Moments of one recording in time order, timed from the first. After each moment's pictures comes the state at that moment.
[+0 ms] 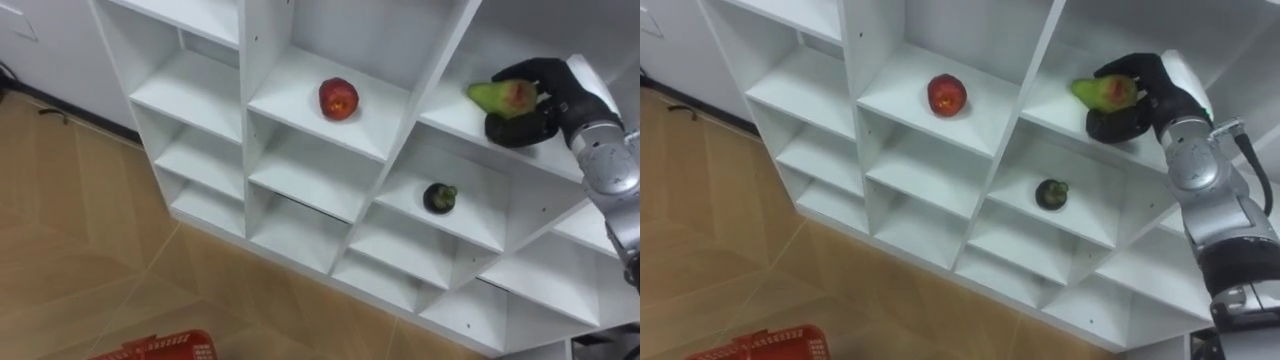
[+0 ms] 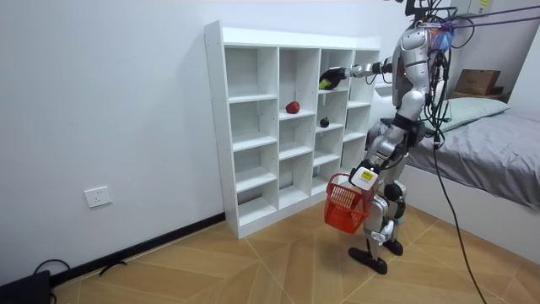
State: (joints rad) left arm 0.22 0.29 0.00 0.94 -0.31 -0.03 -0.07; right arm -0.58 -0.64 0.19 0.78 -0.16 -0.09 -0.03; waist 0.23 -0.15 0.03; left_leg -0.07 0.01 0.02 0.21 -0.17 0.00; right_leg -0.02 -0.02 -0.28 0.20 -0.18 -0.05
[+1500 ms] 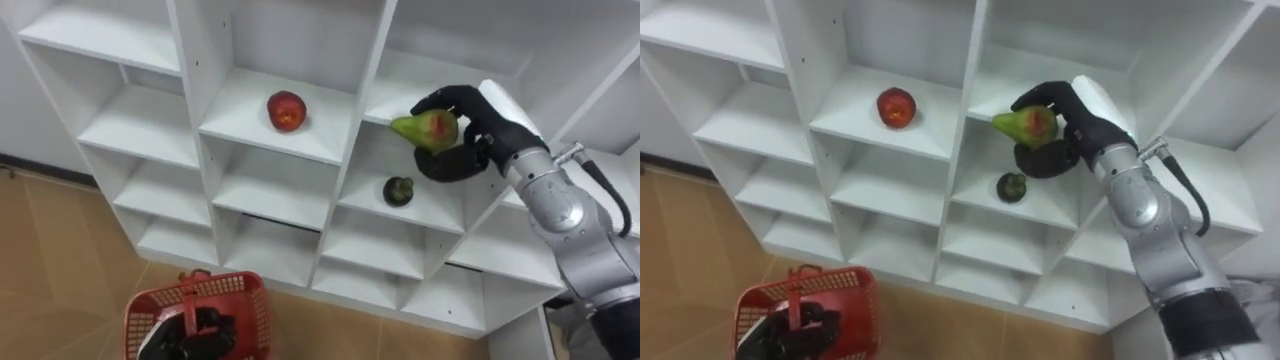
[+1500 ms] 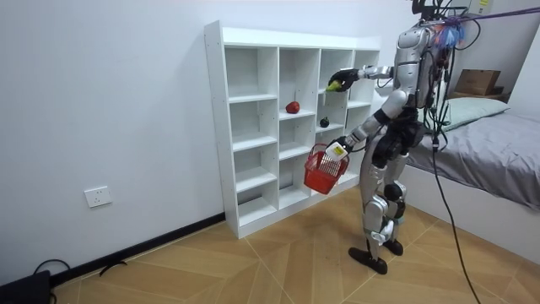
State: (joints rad) left arm 0.13 0.23 -0.10 0.70 -0.42 -0.02 -0.05; right arm -0.33 -0.54 0.20 0.30 -0.29 -0.02 0.07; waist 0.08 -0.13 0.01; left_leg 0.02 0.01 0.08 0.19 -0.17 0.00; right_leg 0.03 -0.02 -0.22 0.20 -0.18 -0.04
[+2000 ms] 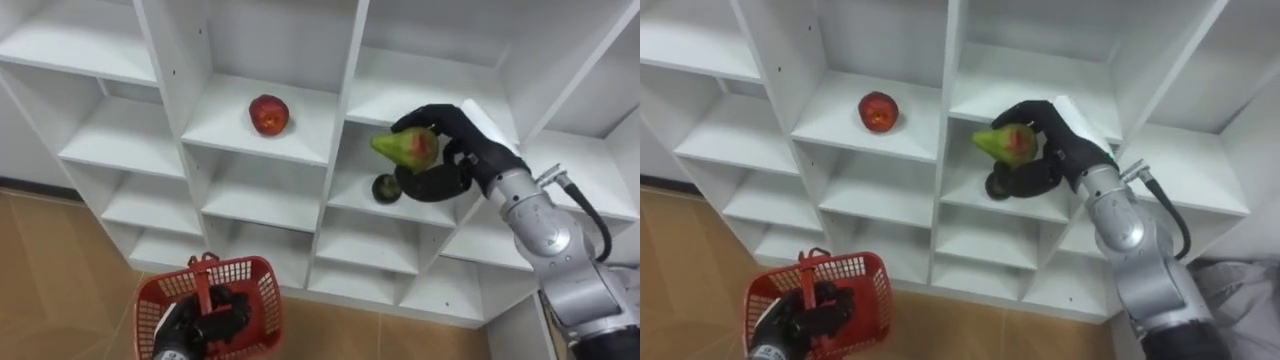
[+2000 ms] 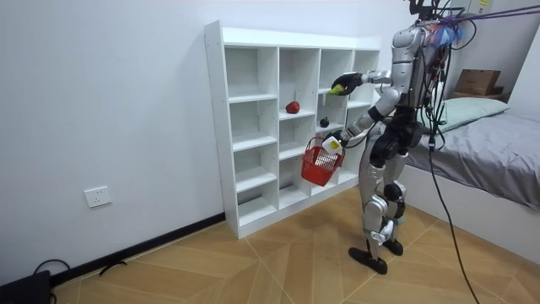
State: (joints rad) left arm 0.09 0.18 -0.10 0.69 -0.52 -0.02 -0.03; right arm -0.20 -0.41 0.14 0.17 -0.31 -0.01 0.14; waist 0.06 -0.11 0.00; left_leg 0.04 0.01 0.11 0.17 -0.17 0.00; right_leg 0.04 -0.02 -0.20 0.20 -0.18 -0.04
